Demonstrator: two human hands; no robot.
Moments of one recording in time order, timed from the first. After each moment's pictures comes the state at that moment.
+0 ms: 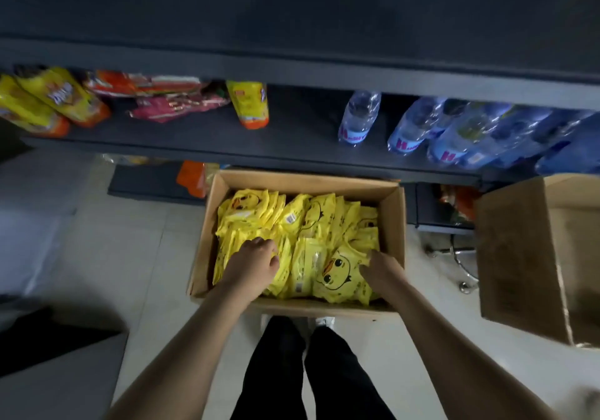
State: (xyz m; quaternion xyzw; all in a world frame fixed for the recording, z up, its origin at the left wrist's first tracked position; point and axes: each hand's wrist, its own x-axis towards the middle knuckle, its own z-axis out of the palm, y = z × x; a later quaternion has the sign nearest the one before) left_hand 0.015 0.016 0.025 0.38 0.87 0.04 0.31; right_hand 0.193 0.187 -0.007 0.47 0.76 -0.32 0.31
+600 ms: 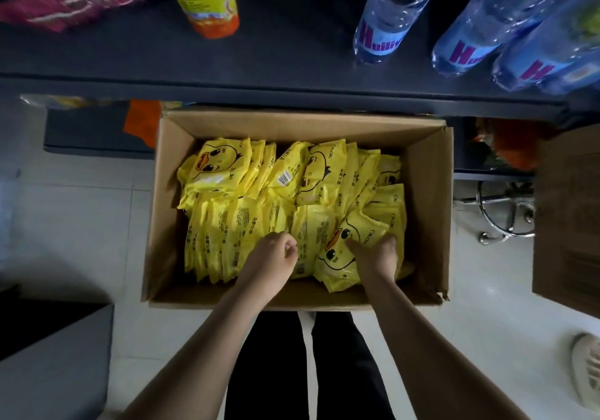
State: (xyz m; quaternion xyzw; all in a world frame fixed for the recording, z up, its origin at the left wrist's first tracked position) left_hand 0.036 0.033 -0.096 0.32 0.84 0.11 0.42; right_hand 0.172 0.148 -0.126 0.74 0.50 -0.43 0.11
